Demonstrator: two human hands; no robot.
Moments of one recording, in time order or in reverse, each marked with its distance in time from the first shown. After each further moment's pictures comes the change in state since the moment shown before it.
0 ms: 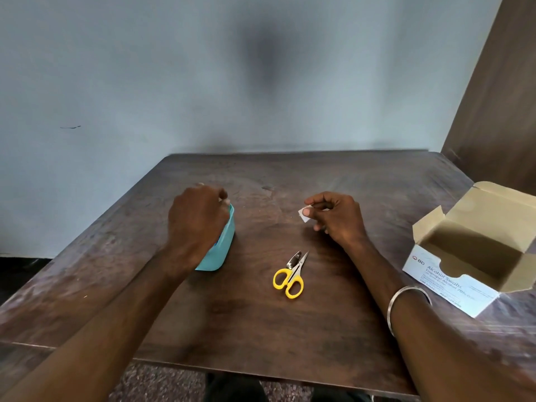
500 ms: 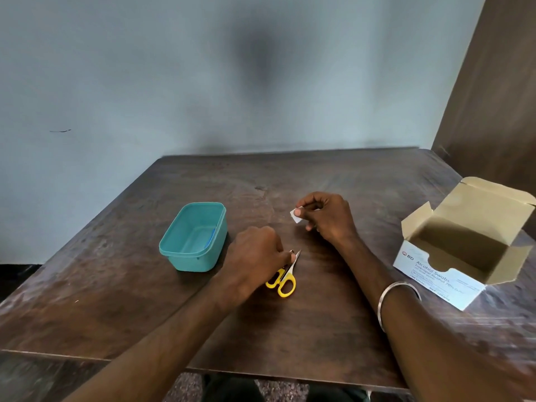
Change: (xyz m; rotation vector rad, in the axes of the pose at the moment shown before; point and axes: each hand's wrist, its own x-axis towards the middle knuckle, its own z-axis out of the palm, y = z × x) left_hand -0.043 0.068 0.038 -0.110 -0.562 0.106; right_hand -0.002 -0.001 0.000 -0.073 -0.016 -0.012
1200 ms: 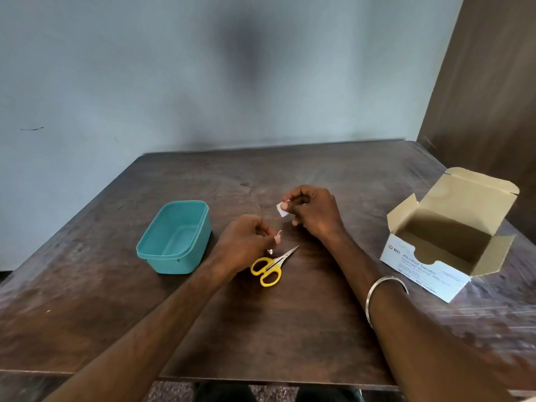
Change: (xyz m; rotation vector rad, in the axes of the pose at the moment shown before) left_hand 0.024 -0.012 0.011 -0.578 -0.061 -0.029; right_hand 0.002 0.002 0.001 0.035 0.014 0.002
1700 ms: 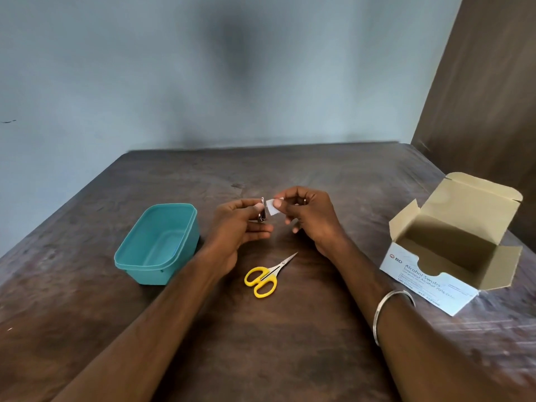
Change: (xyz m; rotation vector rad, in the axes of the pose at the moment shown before) left_hand 0.036 0.001 0.003 -0.808 0.123 -0.131; right_hand 0.000 -0.002 -0.001 0.255 -0.079 0.040
